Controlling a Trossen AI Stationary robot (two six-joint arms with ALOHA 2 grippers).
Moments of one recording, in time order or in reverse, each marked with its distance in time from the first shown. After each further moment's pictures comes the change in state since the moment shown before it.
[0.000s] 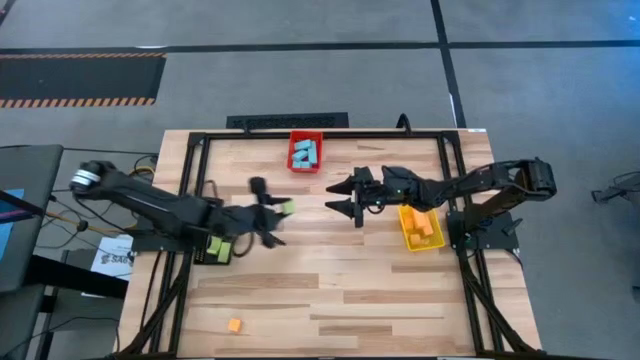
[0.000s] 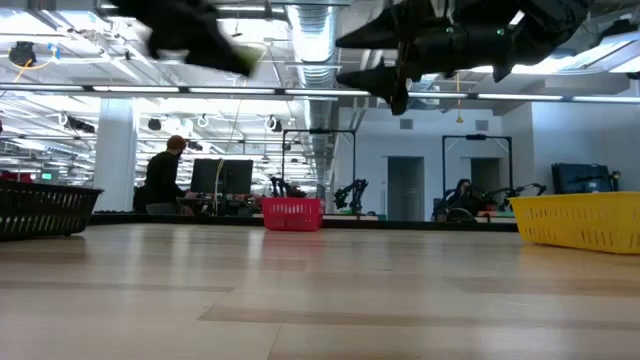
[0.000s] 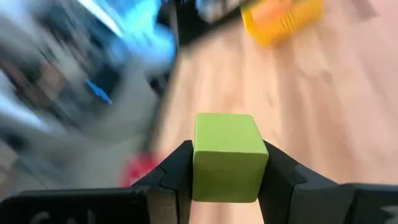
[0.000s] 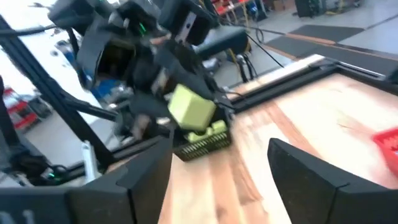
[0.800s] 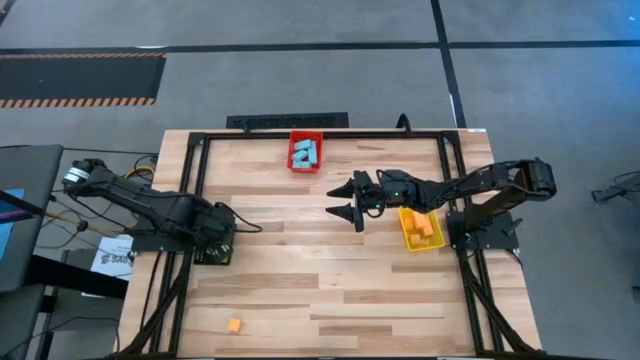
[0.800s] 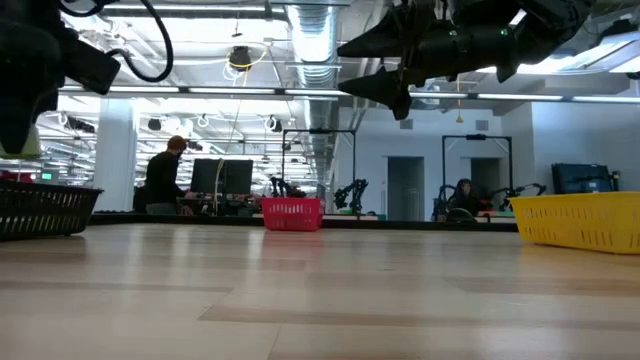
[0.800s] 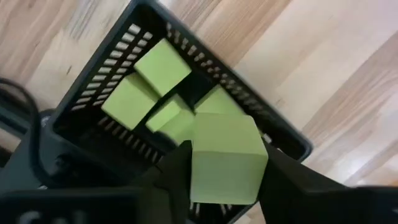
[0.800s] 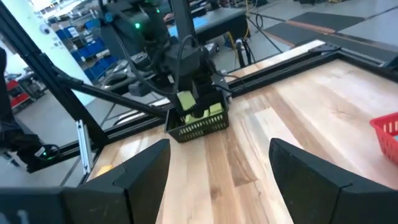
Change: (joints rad) left arm -0.053 -0.157 -0.001 -1.143 0.662 -1.378; right arm 0.024 0.000 -0.001 -0.066 -0.002 -0.040
